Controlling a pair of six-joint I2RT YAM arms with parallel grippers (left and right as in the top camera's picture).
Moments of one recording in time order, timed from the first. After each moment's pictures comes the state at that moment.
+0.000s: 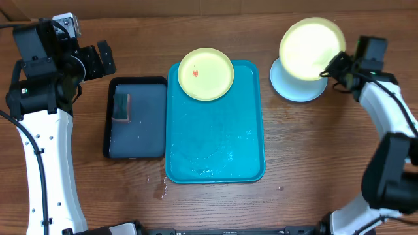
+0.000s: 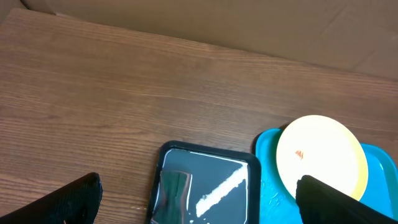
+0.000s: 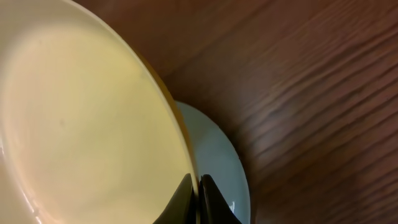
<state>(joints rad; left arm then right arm) 0.21 1.47 1.59 -0.84 0.12 -0.06 -0.16 1.85 1.27 -0.32 -0.07 0.51</state>
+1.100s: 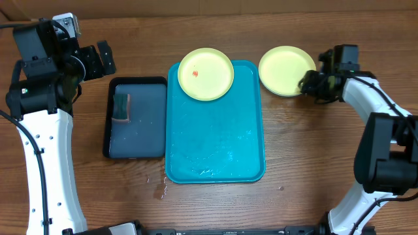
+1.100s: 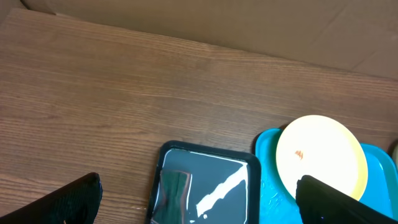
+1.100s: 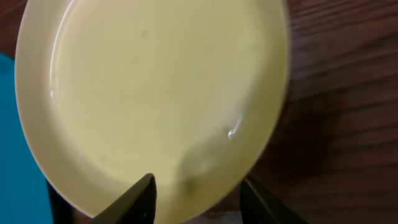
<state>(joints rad) 0.21 1.47 1.59 -0.84 0.12 -0.06 -0.08 1.97 1.29 -0.46 -0.28 0.17</state>
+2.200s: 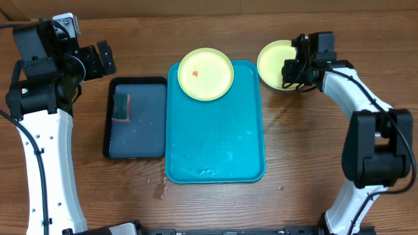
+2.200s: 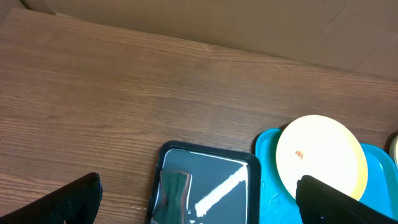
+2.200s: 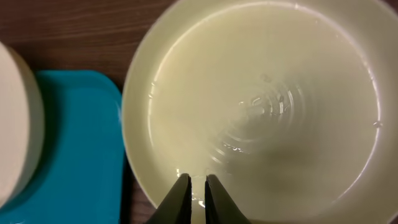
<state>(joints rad) 0.21 1.47 1.59 -0.84 0.12 -0.06 0.04 2.02 1.41 -0.41 -0.26 0.10</state>
